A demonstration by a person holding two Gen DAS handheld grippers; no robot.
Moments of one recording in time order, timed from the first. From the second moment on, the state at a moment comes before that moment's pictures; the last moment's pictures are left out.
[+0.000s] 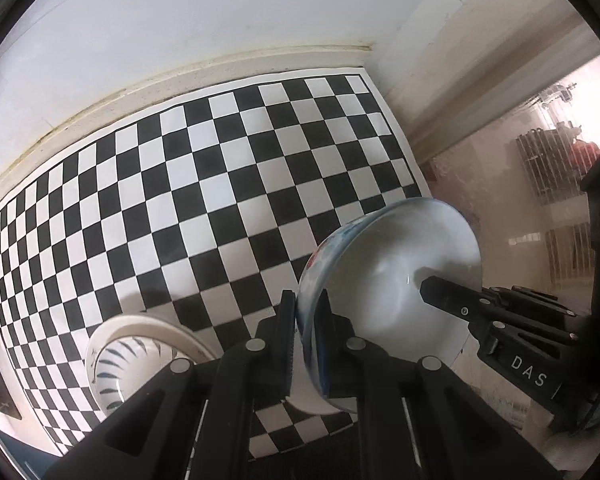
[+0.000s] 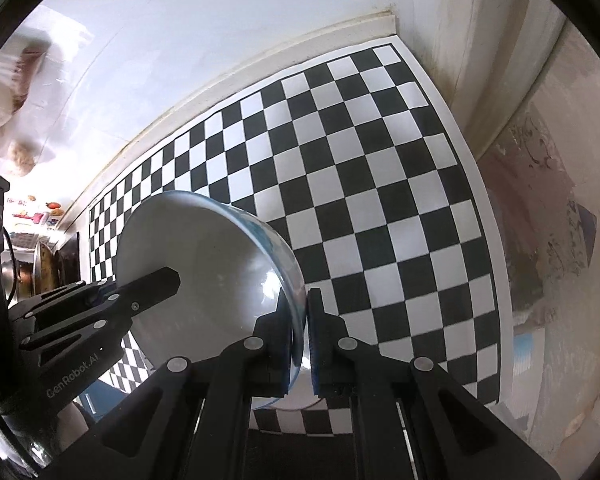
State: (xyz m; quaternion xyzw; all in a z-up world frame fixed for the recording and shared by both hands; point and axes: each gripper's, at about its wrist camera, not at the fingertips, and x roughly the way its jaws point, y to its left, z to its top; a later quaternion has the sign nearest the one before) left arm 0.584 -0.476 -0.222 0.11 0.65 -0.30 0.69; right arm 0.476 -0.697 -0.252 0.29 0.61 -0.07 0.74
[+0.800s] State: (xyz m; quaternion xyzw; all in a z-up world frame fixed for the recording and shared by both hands) left arm 0.536 -0.462 -0.301 0.15 0.70 -0.28 0.63; right arm 0.435 -0.666 -0.335 0.30 0.66 -0.06 0.68
